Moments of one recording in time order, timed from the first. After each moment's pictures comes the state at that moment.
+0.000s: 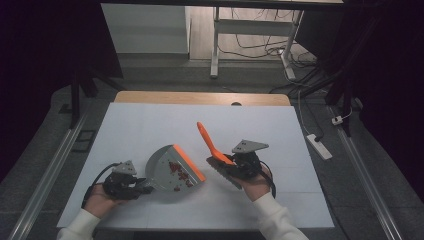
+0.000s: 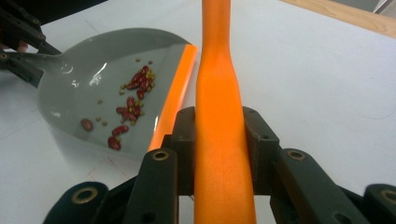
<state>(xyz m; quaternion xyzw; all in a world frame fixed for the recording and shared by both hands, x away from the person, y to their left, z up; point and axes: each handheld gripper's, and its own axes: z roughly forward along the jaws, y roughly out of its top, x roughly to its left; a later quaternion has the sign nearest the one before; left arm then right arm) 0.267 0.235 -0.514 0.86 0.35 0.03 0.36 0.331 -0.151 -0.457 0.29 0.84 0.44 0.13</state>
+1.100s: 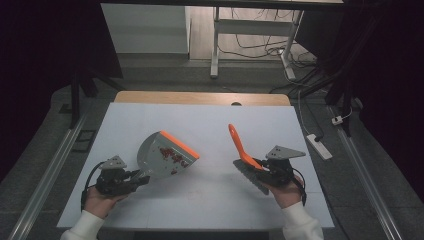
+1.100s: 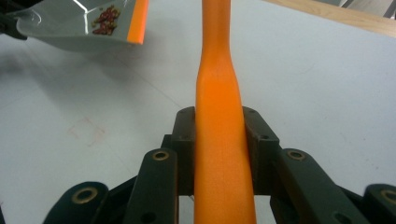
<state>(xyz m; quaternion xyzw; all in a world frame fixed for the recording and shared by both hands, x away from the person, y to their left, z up) 0.255 0.240 -0.494 0.79 0.44 0.07 0.41 0.315 -0.232 -0.451 0.32 0.82 0.45 0.14</state>
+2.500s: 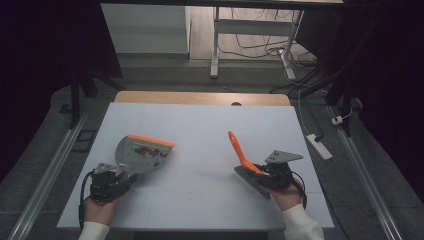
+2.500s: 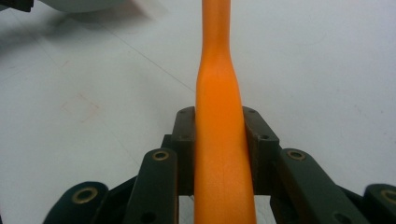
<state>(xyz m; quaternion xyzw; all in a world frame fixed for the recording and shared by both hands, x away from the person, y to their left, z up) 0.240 0.246 -0.513 0.69 0.61 0.14 0.36 0.317 -0.238 -0.471 0.33 0.83 0.43 0.12</state>
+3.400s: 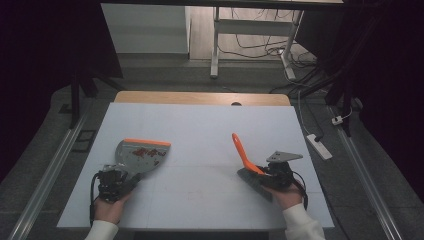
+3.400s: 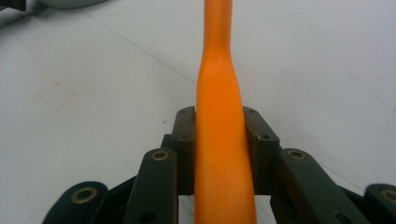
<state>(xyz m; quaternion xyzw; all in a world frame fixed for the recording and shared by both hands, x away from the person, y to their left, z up) 0.252 0.236 -0.534 0.65 0.66 0.14 0.34 0.327 -0.248 -0.488 0.36 0.83 0.41 0.11</state>
